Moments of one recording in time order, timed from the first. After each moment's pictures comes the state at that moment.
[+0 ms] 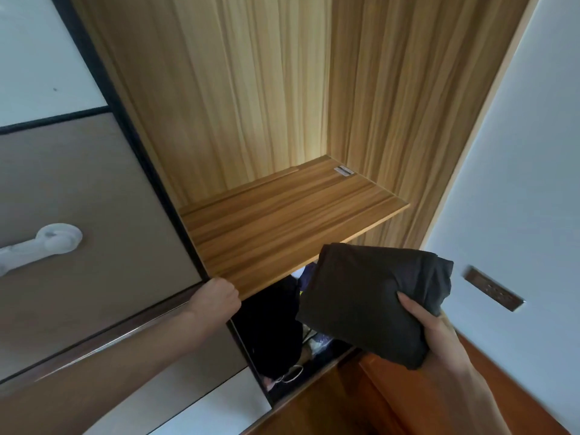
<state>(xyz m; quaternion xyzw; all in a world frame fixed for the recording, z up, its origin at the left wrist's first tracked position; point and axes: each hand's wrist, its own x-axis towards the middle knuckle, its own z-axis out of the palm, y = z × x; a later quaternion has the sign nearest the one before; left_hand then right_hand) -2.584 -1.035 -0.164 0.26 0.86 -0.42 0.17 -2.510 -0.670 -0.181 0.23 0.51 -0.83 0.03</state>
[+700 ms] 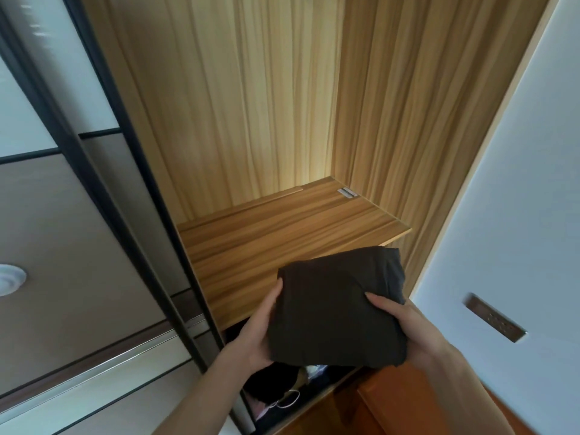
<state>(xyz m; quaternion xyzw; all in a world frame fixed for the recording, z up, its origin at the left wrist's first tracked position) -2.553 -0.962 -0.156 -0.19 0.47 0.81 0.29 -2.553 -0.697 -0.139 0.15 0.56 -0.80 0.17</state>
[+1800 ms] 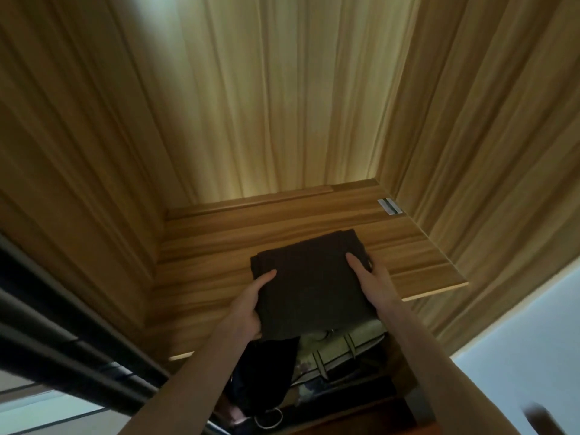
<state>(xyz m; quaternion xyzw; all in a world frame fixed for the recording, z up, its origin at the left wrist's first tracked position) -2.777 -0.920 -0.226 -0.42 0.40 0.81 0.06 -2.877 -0.693 -0.219 0.04 0.73 -0.66 0.16</state>
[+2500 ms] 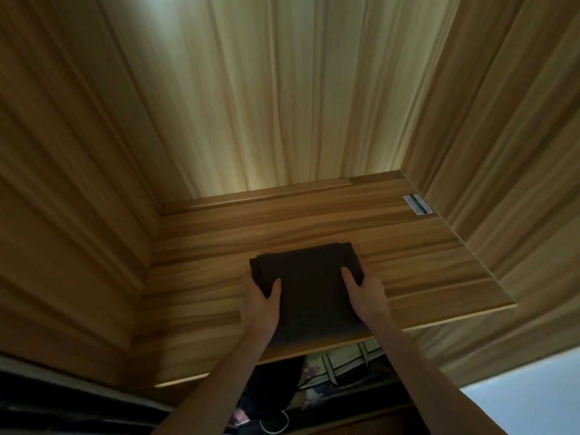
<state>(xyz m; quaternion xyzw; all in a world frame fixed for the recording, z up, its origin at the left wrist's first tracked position) -2.846 -0.940 -0.328 -0.37 0.78 0.48 -0.15 -2.945 -0.743 -0.314 -0.04 0.85 -0.52 0.13</state>
